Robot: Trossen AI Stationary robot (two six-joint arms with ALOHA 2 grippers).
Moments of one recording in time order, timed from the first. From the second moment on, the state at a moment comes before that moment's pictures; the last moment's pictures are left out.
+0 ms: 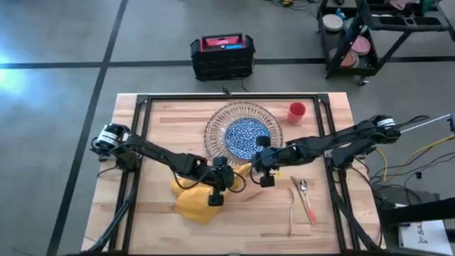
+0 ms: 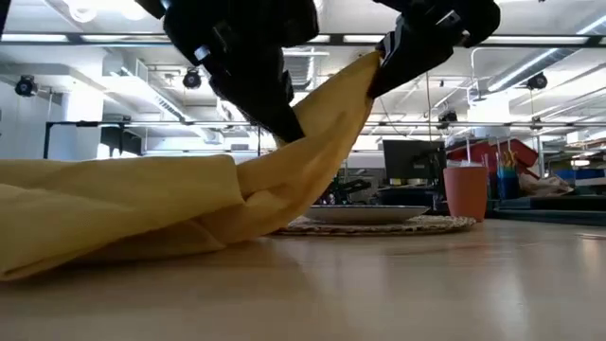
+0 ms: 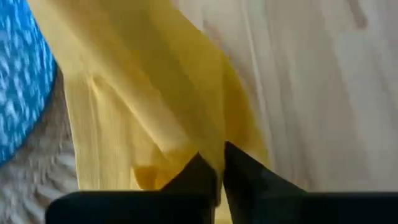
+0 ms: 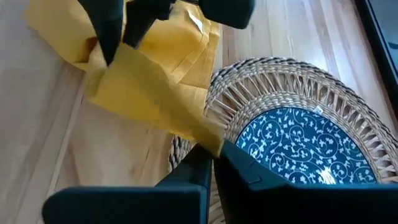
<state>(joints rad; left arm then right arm) -0.26 1.74 1.18 -0.37 -0.09 -0.19 0.19 1.42 1.02 -0.38 0.21 -0.05</state>
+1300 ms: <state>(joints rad) -0.29 1.76 1.51 -0.86 -0.30 -0.22 0.15 1.55 1.01 -0.05 0.11 -0.37</state>
